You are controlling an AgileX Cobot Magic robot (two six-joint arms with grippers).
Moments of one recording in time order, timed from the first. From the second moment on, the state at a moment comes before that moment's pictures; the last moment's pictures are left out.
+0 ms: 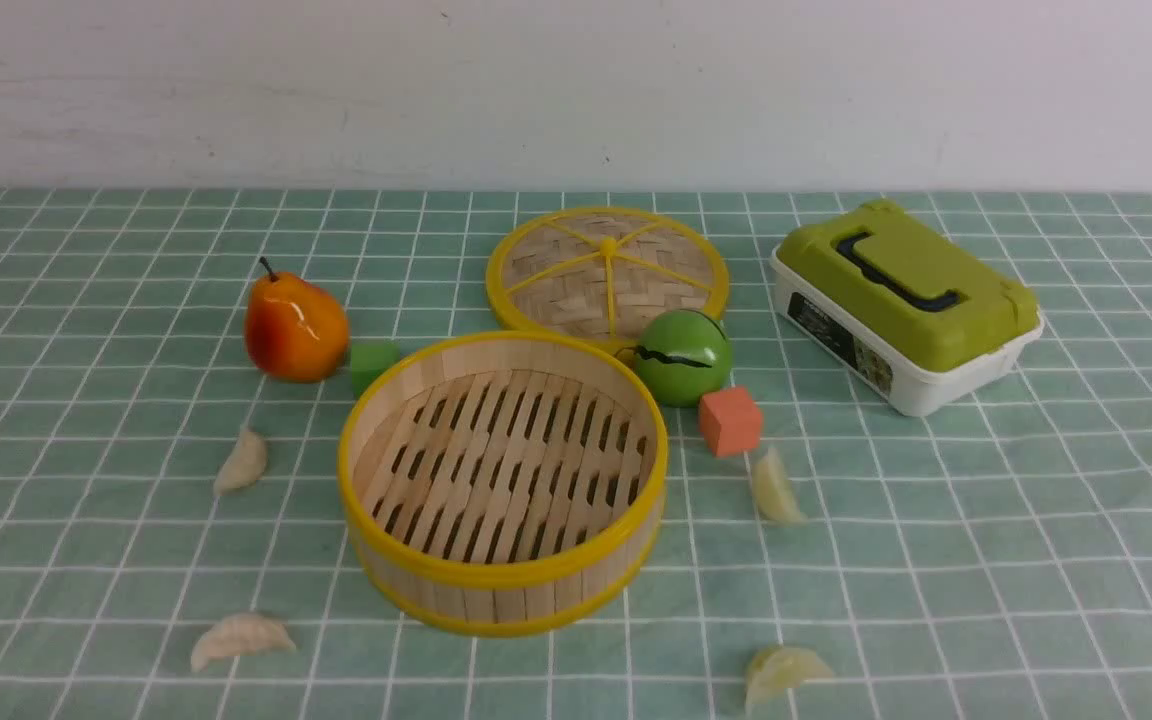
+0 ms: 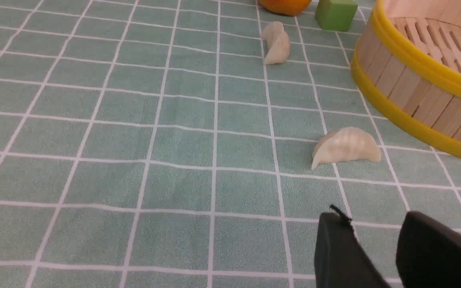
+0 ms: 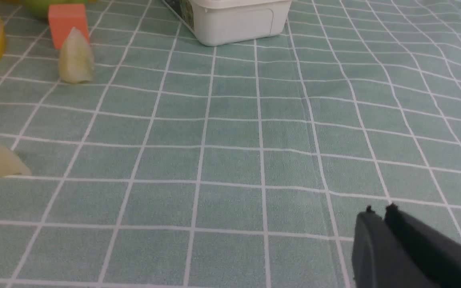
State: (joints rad) right arm -0.03 -0.01 0.02 0.00 0.38 -0.06; left arm -0.07 -0.01 0.03 -0.01 0.40 -0.16
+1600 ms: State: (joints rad) right arm -0.03 -0.01 0.03 -0.09 -0.31 0.01; left arm -0.07 -0.01 0.03 0.06 -0.26 -0.16
